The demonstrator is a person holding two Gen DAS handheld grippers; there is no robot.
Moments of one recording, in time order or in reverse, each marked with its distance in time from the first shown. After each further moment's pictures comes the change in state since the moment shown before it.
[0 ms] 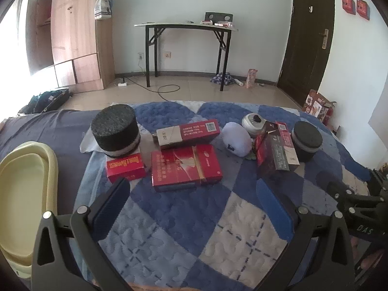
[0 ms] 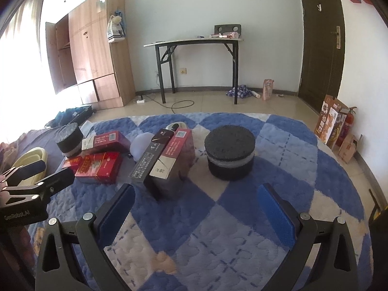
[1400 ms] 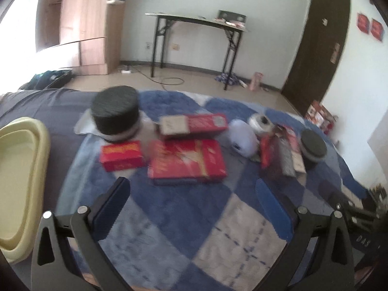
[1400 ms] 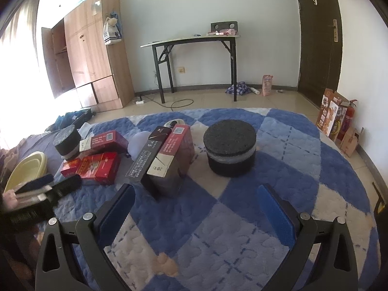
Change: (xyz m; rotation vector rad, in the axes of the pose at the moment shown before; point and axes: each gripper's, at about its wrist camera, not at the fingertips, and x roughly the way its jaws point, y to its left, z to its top) left arm 0.014 0.014 -0.004 -0.120 0.029 0.002; right arm 0.011 -0.003 -0.005 0.041 0.002 0.003
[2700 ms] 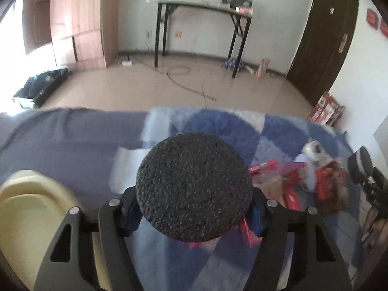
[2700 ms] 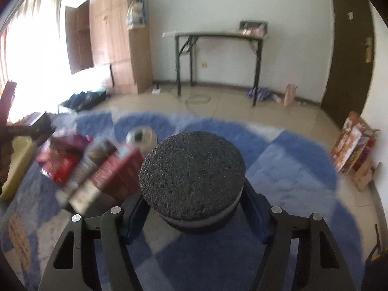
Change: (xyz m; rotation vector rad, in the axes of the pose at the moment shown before) left arm 0.026 0.103 0.094 0.077 0.095 -0.007; right arm 0.071 -0.069 0.052 -0.169 -0.008 0.095
